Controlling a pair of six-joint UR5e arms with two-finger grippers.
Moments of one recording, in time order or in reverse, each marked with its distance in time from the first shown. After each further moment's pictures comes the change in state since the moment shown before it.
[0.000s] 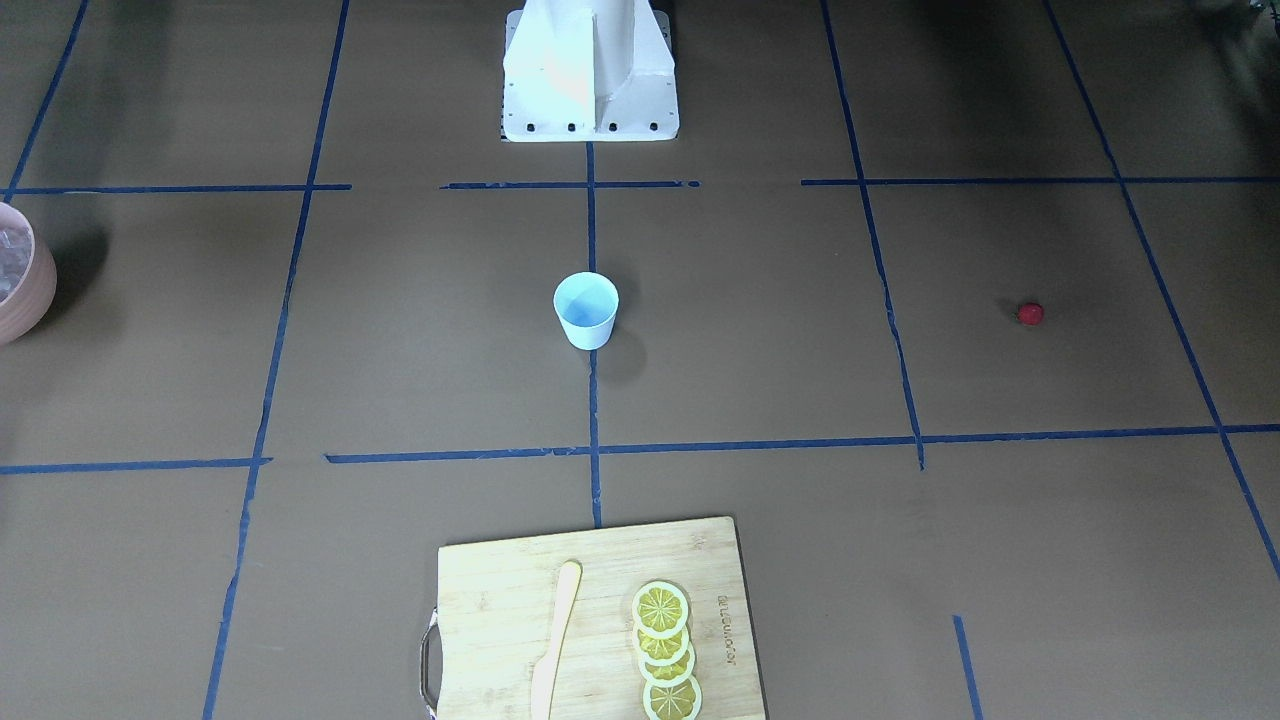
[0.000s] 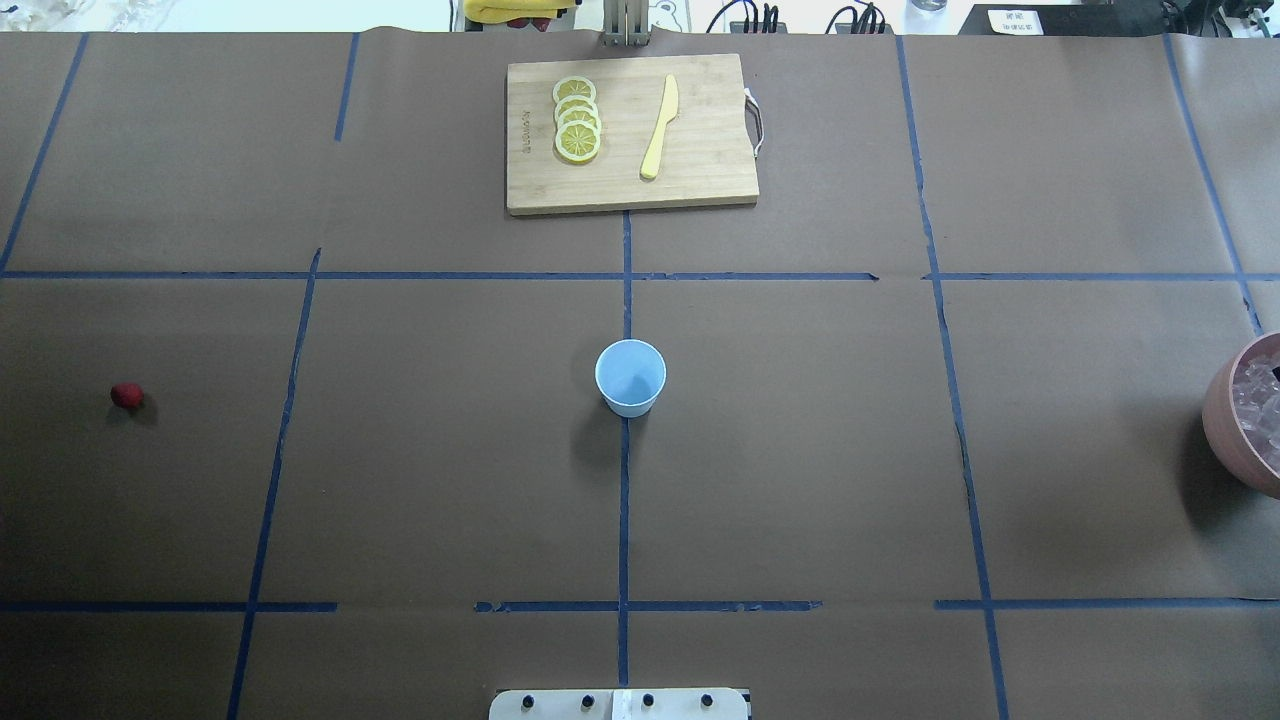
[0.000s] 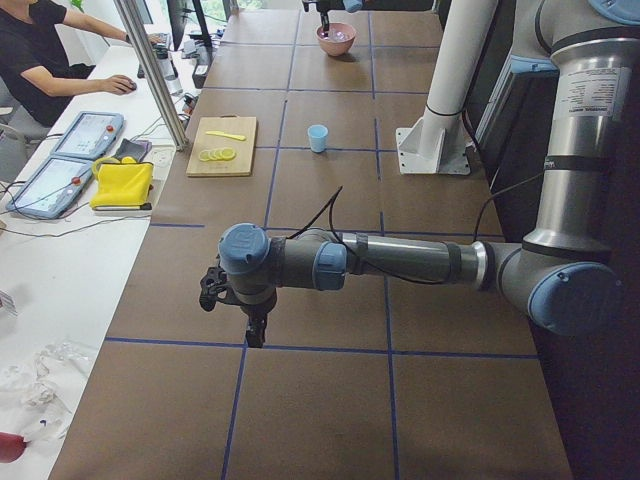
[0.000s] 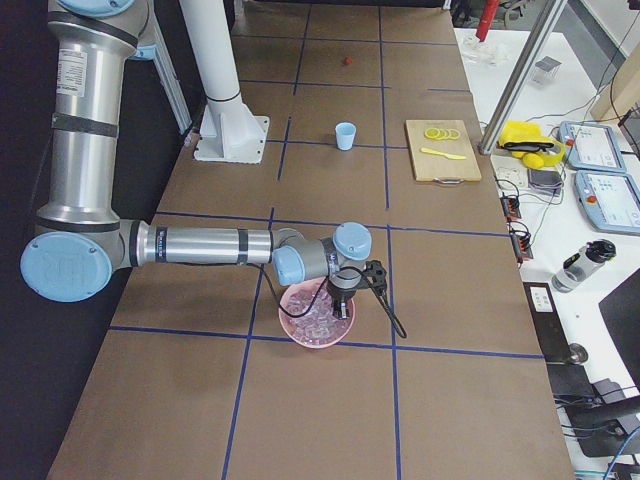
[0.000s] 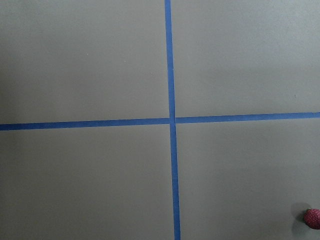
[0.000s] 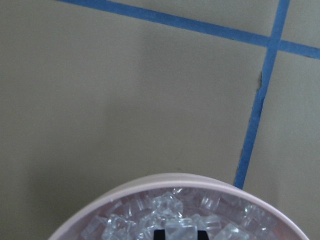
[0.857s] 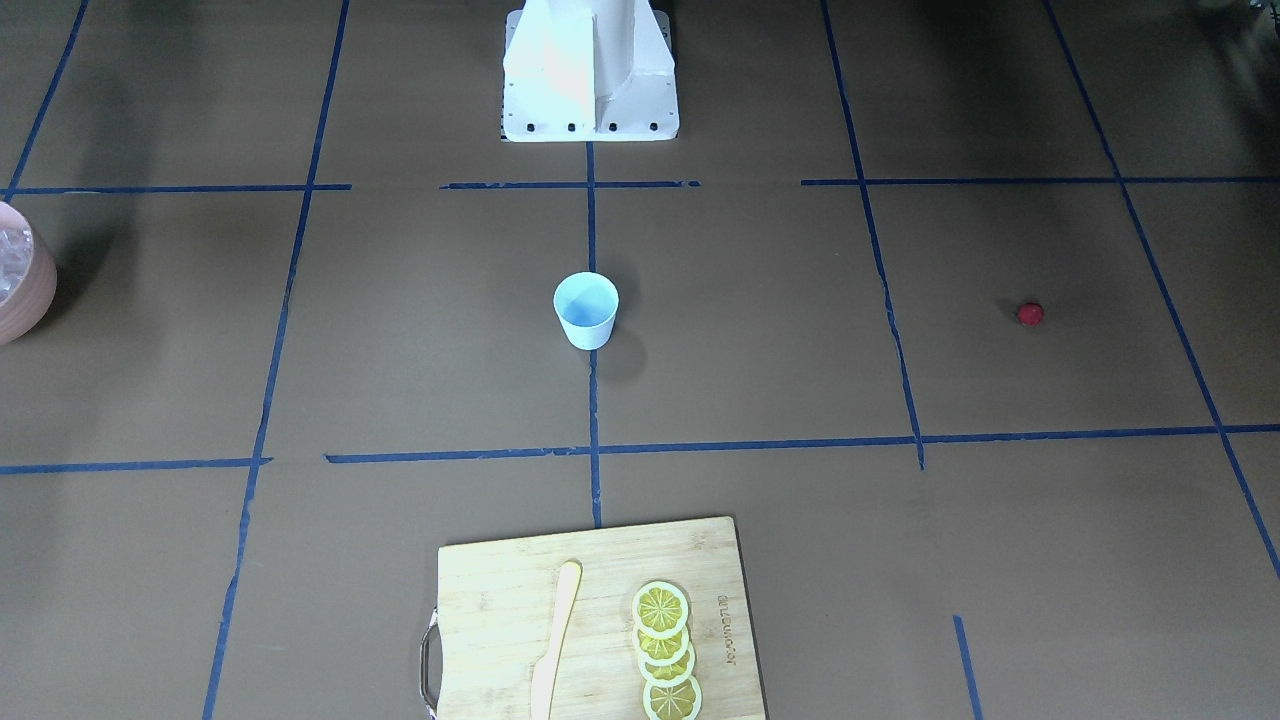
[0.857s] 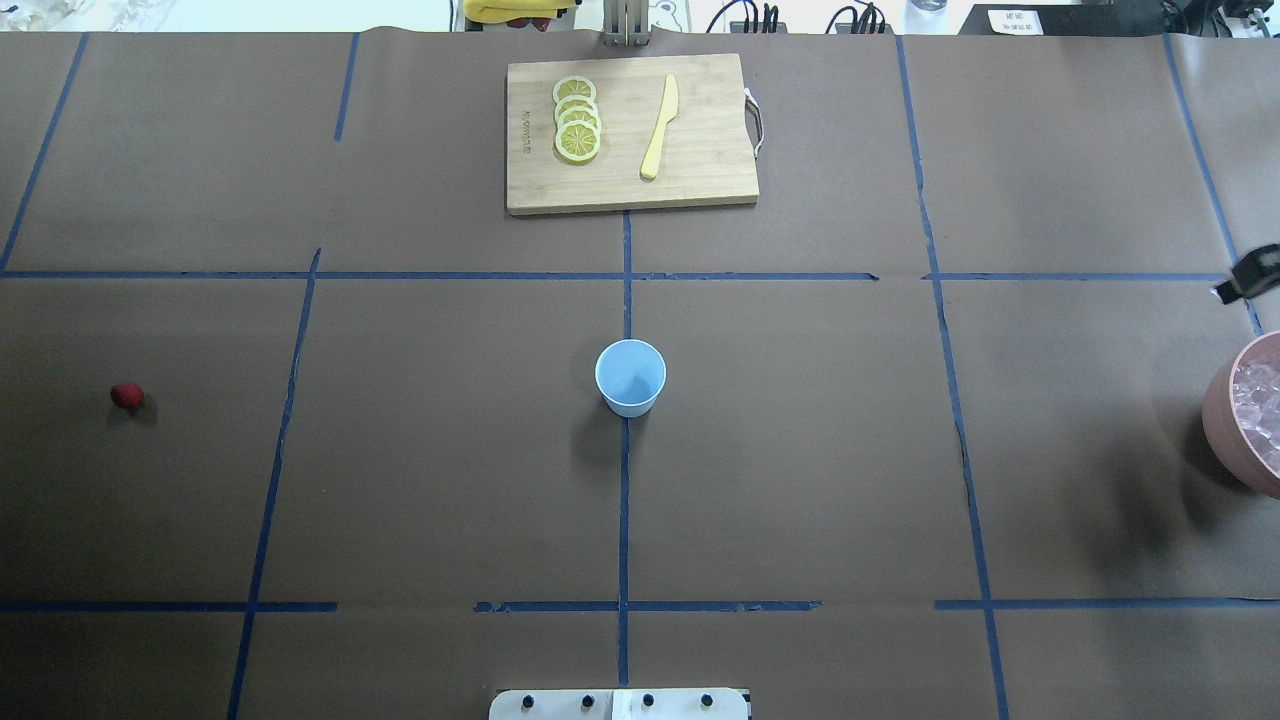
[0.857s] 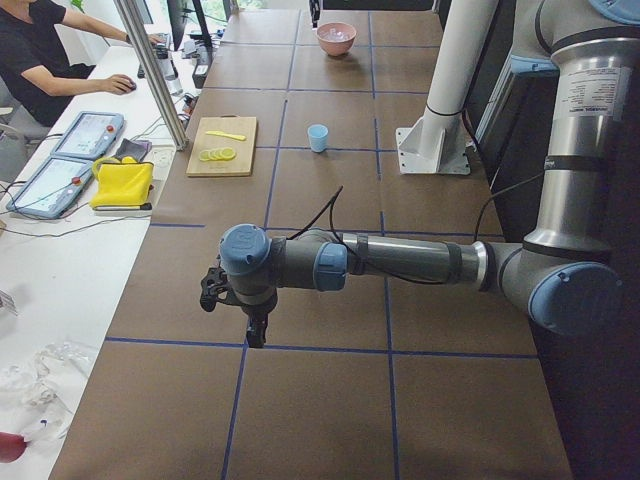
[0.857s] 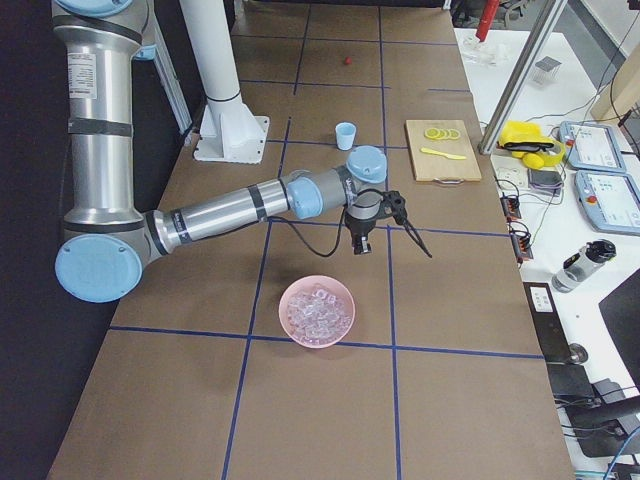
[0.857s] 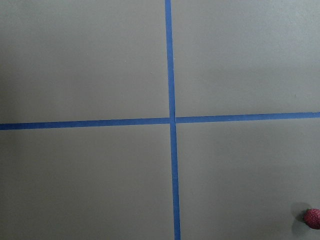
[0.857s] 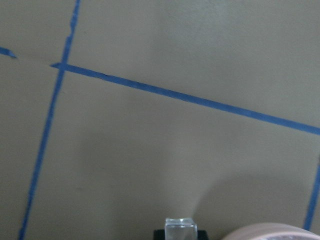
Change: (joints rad) left arm -0.001 0.003 0.000 0.000 -0.001 0.000; right arm -0.020 0.159 0.259 -0.252 0.043 0.080
